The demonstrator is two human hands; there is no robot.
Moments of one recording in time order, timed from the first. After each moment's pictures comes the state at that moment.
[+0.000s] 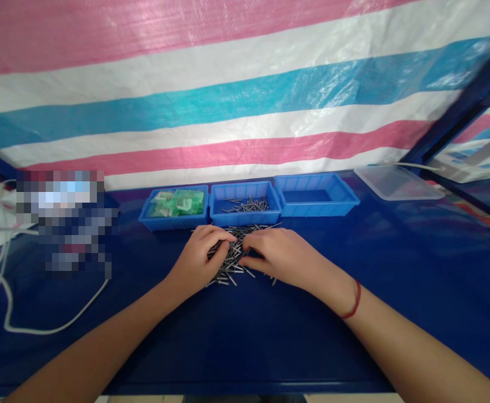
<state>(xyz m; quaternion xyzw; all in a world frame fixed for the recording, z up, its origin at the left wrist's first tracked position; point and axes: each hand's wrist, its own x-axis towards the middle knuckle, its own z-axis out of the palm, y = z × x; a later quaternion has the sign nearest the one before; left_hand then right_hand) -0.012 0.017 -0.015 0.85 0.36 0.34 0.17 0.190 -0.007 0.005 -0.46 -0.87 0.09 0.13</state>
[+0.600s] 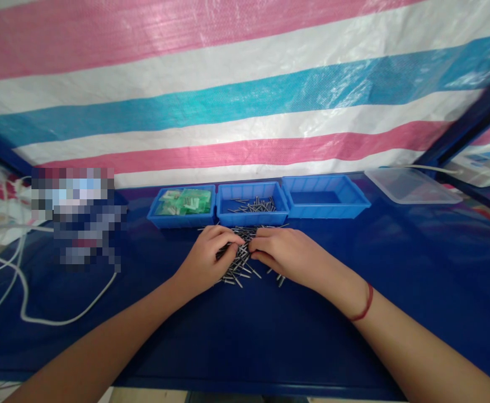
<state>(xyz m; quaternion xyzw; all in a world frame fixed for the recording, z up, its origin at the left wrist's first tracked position) -0.013 0.016 -0.018 0.86 0.35 0.32 0.17 0.195 -0.003 0.002 -0.42 -0.90 0.10 0.12</state>
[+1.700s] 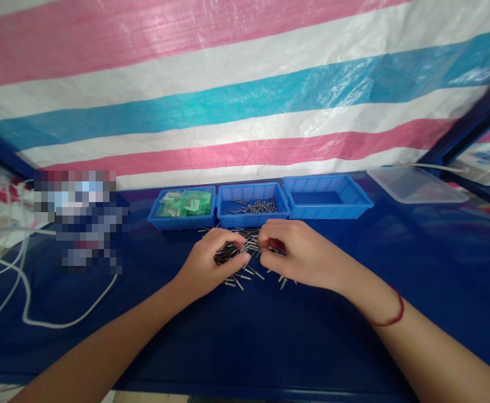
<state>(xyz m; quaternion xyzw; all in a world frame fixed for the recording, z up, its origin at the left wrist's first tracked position) -0.011 0.010 -0.005 0.84 0.32 0.36 0.26 0.197 -0.012 0.025 -0.48 -0.82 0.20 0.23</state>
